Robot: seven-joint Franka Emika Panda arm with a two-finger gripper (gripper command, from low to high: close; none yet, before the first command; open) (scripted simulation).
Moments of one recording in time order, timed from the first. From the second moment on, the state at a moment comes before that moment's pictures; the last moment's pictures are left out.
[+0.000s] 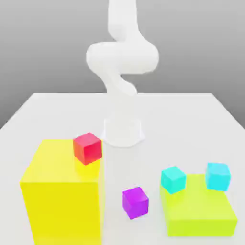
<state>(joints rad) -0.02 -0.72 0.01 -2.34 0.04 2.35 0.88</state>
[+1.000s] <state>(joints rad) -0.07 0.22 0.12 -2.75 -0.15 2.96 2.14</state>
